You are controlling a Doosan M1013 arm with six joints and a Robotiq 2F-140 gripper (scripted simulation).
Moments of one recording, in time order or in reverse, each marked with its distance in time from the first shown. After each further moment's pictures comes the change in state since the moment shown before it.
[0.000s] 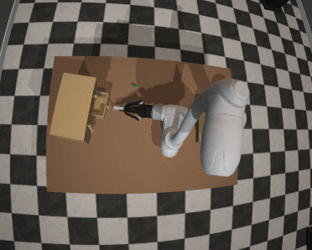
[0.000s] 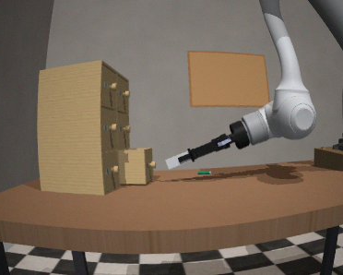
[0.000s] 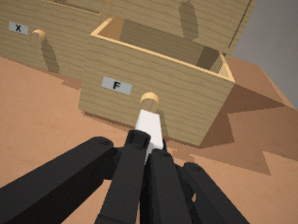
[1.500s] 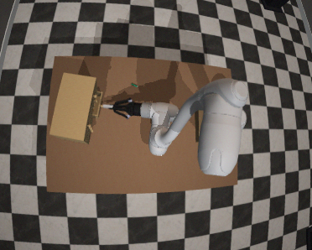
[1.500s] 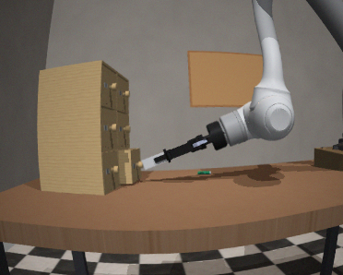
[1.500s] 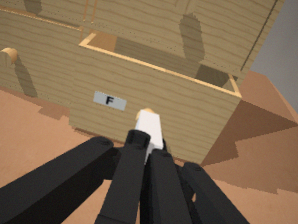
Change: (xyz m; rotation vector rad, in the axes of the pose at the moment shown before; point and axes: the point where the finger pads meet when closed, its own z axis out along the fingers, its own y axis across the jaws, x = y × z) arm 0.022 0.000 0.061 0.000 0.000 0.000
